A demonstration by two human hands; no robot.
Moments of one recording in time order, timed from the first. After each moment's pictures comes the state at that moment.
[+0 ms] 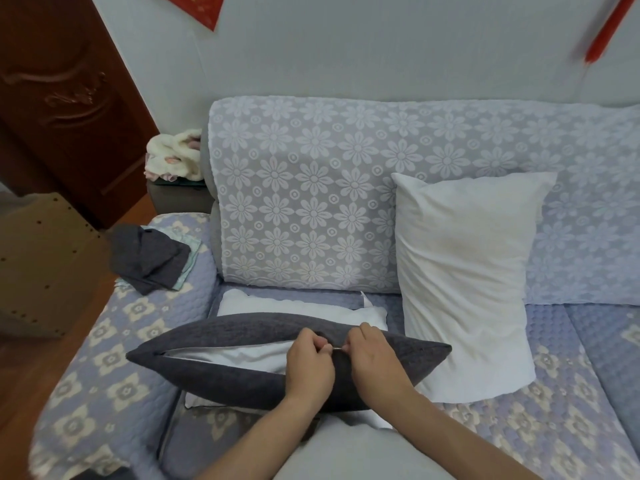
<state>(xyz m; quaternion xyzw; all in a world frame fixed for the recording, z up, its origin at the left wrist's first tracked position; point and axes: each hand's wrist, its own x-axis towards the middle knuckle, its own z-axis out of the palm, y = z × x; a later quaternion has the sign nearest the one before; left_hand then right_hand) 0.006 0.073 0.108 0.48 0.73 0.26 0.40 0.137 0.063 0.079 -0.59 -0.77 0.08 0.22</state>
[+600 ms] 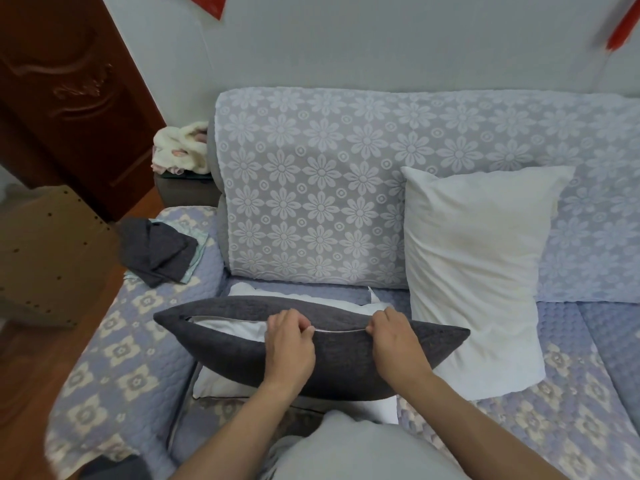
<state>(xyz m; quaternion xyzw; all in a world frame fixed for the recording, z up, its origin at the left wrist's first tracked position) -0.035 0.097 0.104 0.60 0.72 0.24 0.27 0.159 0.084 0.074 -0.65 -0.72 0.05 0.22</state>
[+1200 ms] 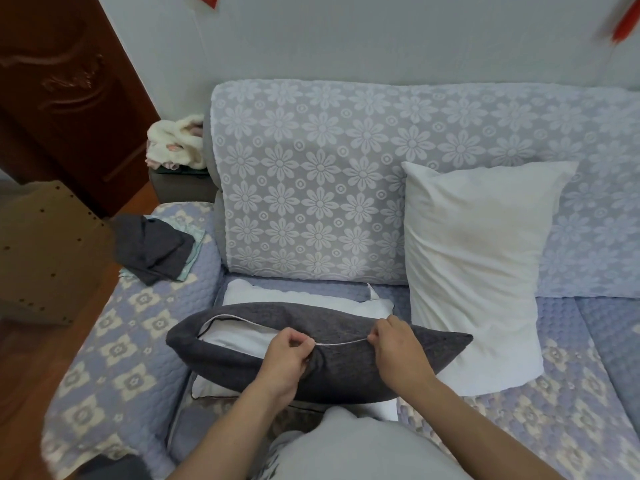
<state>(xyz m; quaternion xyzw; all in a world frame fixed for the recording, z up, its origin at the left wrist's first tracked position) -0.048 0.095 0.085 0.29 0.65 0.32 0.63 0.160 0.079 0.065 -0.70 -0.69 0.15 0.15</state>
